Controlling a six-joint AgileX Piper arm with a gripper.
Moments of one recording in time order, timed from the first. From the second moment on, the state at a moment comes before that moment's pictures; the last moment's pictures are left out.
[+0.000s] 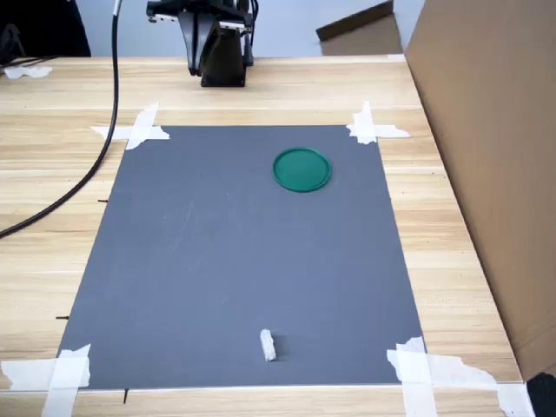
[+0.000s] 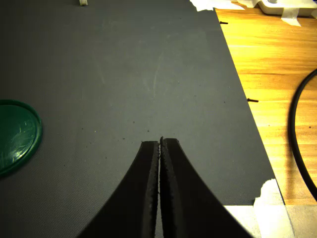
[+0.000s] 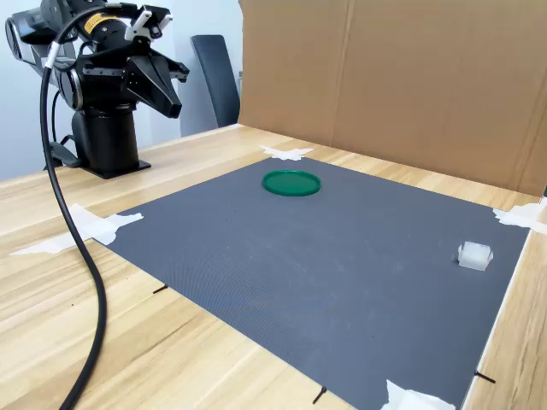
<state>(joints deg) -7.8 -0.7 -6.3 6.9 29.7 -16.1</state>
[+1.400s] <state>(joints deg) -7.8 24.8 -25.1 10.4 43.1 -31.3</state>
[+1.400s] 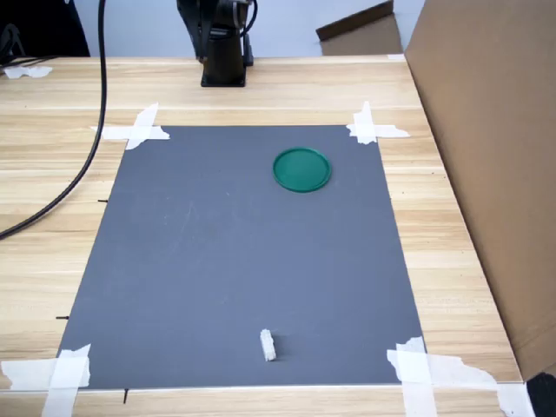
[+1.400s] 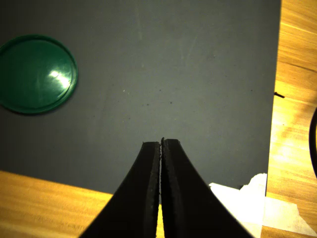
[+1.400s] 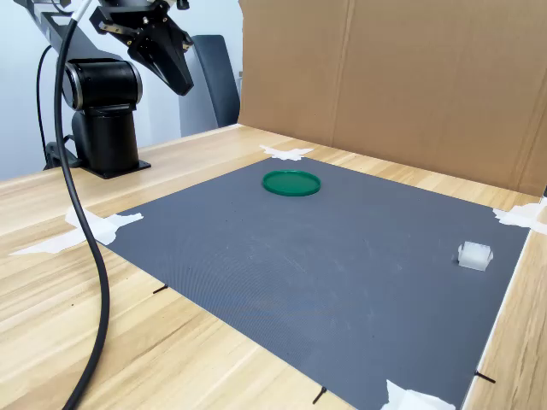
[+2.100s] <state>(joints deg) -4.9 58.2 -50.8 10.1 53.3 -32.6</state>
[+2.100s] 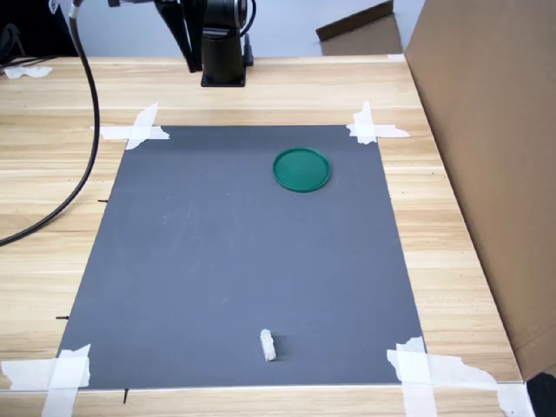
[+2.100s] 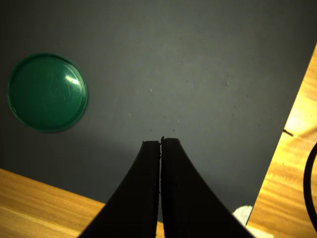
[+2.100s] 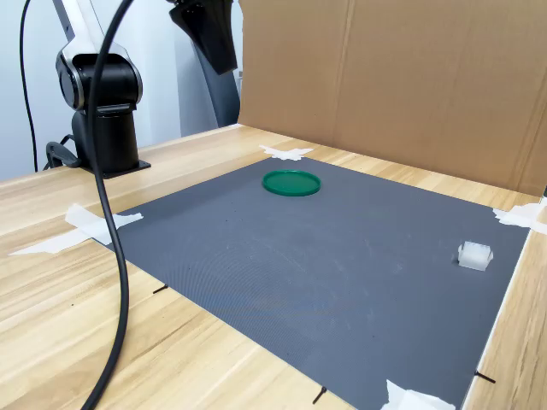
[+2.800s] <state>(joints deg) -2.0 80.2 -86.0 10.3 70.3 -32.1</state>
